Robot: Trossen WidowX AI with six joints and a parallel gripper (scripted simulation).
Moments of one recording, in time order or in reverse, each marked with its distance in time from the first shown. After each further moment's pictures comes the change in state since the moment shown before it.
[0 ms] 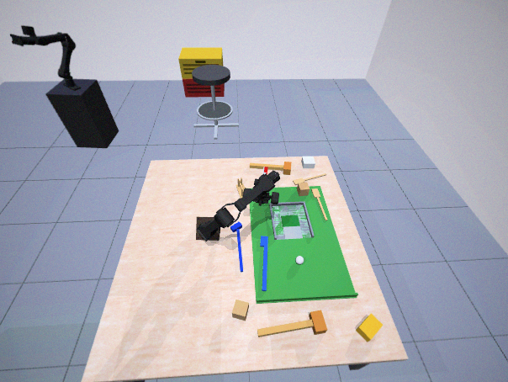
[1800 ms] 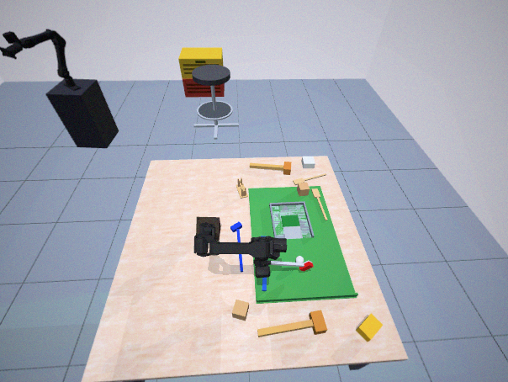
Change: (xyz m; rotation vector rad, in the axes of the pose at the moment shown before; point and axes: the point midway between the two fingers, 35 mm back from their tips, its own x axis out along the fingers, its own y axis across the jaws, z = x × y) arm -0.059 -0.044 -0.339 1.343 0.209 -0.218
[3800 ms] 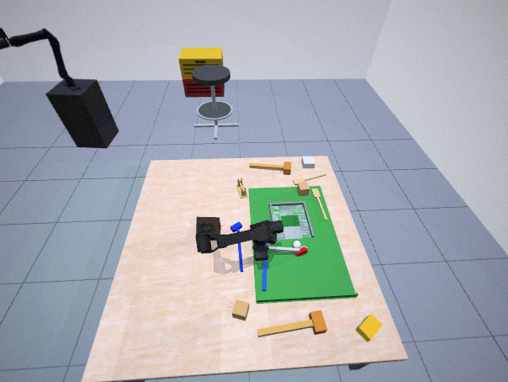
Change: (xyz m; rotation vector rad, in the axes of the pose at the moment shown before) arm 0.032 0.096 0.003 -0.021 0.005 0.004
